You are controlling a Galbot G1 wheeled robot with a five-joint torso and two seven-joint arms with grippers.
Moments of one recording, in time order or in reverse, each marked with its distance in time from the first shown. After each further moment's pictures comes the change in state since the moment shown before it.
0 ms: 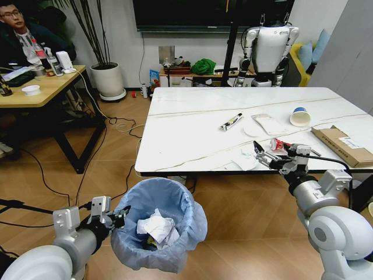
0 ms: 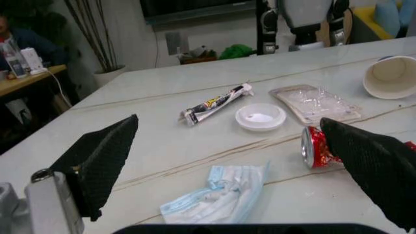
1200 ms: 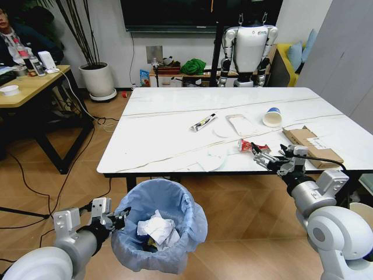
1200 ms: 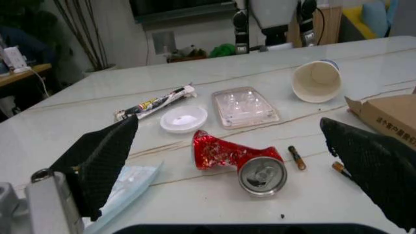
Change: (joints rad) left arm 0.009 -0.009 0.005 0.000 0.009 0.000 0.004; right arm -0.012 0.000 -0.025 -0.008 -0.019 0.020 -0.012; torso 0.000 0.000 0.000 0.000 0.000
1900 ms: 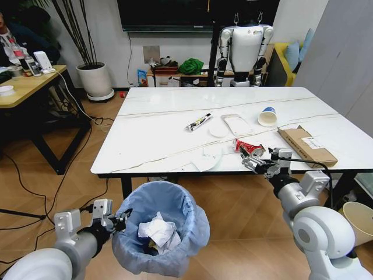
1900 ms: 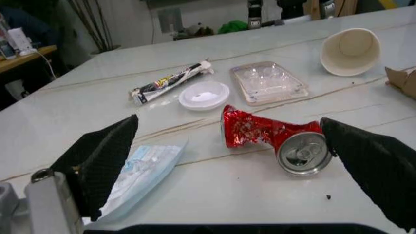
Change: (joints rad) left arm 0.027 0.004 -0.020 0.000 0.004 0.000 0.038; right arm 0.044 -0.015 -0.105 -0.013 0.037 -0.059 0.102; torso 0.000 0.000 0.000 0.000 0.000
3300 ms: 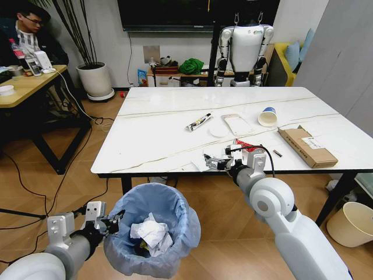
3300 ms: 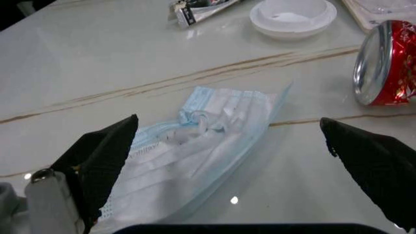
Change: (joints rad) left arm 0.050 0.012 -0.050 0.000 0.089 0.000 0.055; right arm 0.339 -0.135 -0.392 -0.230 0.267 -0.123 0.289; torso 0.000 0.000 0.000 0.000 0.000
